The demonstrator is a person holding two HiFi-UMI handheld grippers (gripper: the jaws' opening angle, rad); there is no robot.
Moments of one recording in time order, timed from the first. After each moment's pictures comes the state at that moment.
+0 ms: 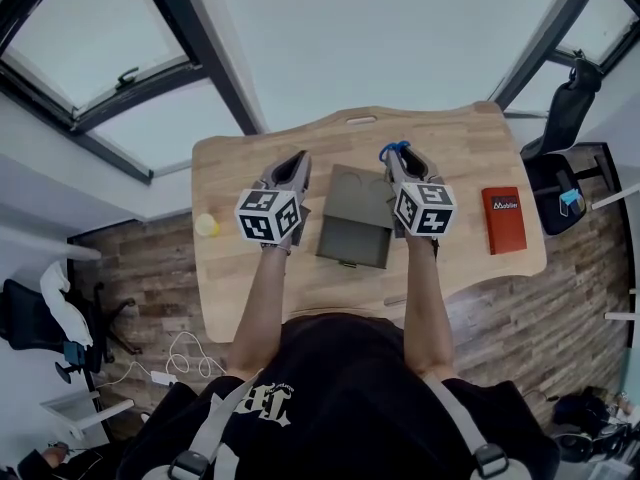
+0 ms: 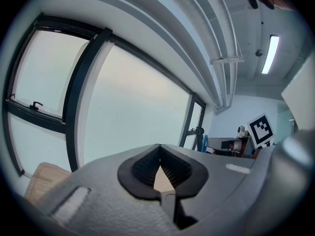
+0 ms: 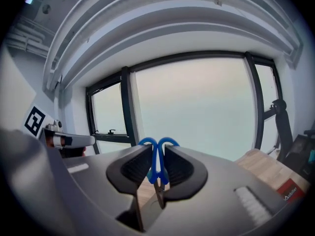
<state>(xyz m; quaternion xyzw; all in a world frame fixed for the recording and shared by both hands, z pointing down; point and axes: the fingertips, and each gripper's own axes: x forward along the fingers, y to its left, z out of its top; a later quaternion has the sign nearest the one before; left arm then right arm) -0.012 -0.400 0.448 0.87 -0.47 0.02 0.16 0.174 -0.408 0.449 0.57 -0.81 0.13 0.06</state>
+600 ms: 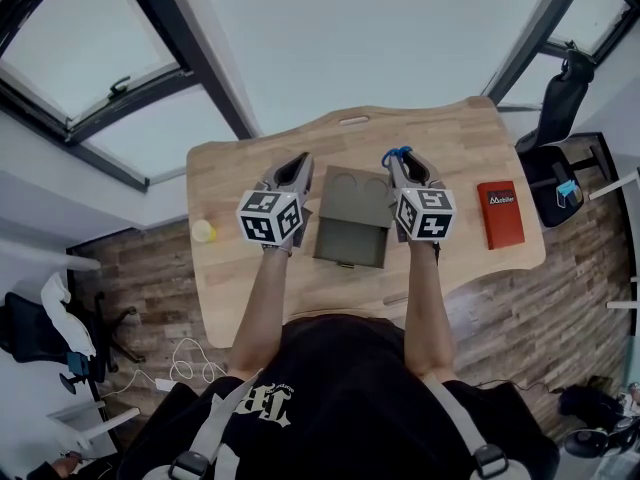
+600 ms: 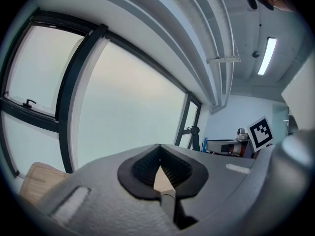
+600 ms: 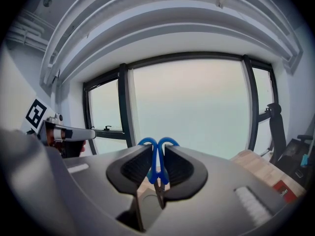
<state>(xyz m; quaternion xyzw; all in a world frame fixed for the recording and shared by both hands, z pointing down) 0.010 -0.403 0.449 0.88 -0.44 0.02 0.17 0.195 -0.398 0.458 0.58 -0.80 0.12 0.08</state>
